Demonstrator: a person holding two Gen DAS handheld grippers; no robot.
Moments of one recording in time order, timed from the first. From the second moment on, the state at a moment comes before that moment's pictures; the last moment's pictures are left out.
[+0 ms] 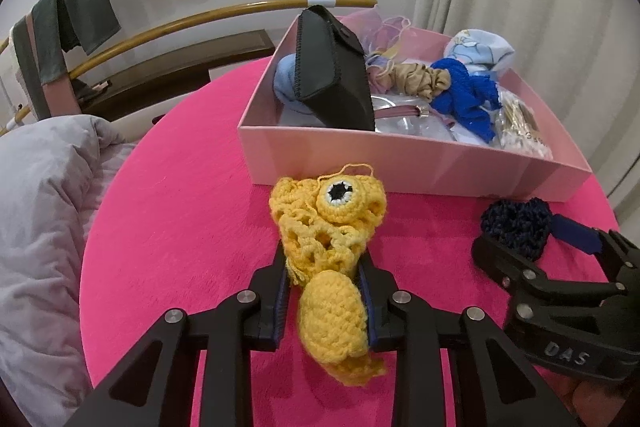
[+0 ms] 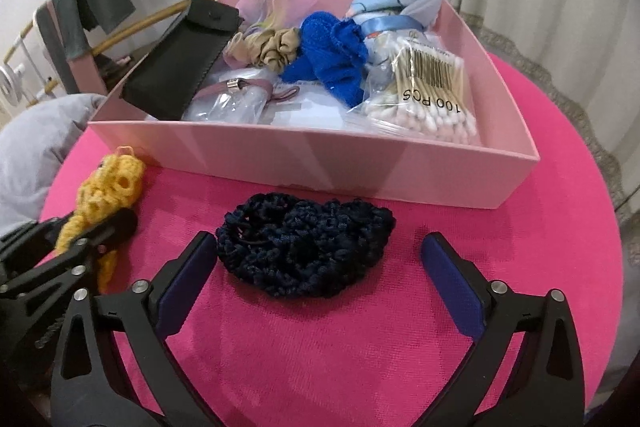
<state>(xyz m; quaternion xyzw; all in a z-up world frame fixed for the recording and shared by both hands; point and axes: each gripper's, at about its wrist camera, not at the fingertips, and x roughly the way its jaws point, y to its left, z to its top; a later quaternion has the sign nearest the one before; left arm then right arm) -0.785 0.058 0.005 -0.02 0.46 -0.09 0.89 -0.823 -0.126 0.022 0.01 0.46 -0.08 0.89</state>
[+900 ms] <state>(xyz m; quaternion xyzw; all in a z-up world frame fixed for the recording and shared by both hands) -0.851 0.070 0.061 -0.03 0.42 -0.09 0.90 -0.888 -0.123 0.077 0.05 0.41 -0.04 0.91</state>
